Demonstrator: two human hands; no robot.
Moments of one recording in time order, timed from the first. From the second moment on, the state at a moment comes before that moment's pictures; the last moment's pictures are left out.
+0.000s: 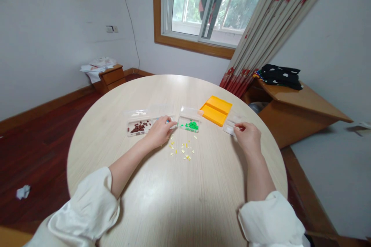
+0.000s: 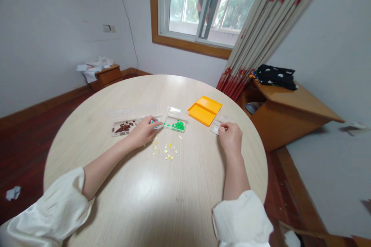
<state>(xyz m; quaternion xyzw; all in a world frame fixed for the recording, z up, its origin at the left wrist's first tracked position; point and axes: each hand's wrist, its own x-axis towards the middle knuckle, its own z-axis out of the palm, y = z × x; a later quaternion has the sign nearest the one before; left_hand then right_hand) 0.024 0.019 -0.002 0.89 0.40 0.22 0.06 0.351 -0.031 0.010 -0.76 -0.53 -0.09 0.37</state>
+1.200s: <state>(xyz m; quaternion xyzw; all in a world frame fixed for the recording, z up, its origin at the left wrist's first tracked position) 0.023 0.023 0.003 0.85 0.48 0.19 0.03 0.345 -0.031 0.012 -0.83 -0.51 0.02 0.23</state>
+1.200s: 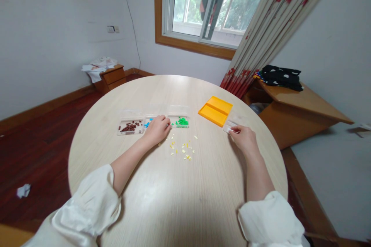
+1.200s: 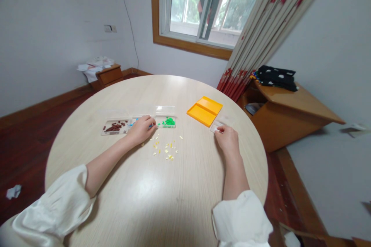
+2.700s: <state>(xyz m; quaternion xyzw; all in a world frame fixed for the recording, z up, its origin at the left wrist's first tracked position) 0.020 0.008 0.022 0.93 0.35 0.08 0.11 0.288 -0.033 0.022 -0.65 -0.68 0.07 0.33</state>
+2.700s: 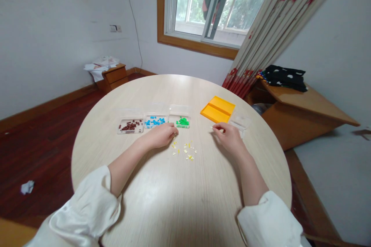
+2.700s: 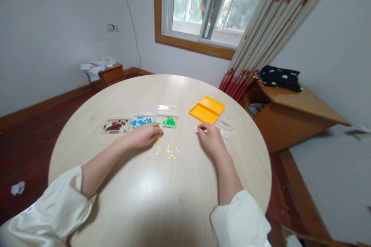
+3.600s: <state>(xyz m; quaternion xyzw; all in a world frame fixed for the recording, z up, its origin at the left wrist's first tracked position) 0.019 0.011 0.024 0.92 0.36 0.08 0.12 0.337 -0.041 0.024 -0.79 -0.58 0.04 0.21</state>
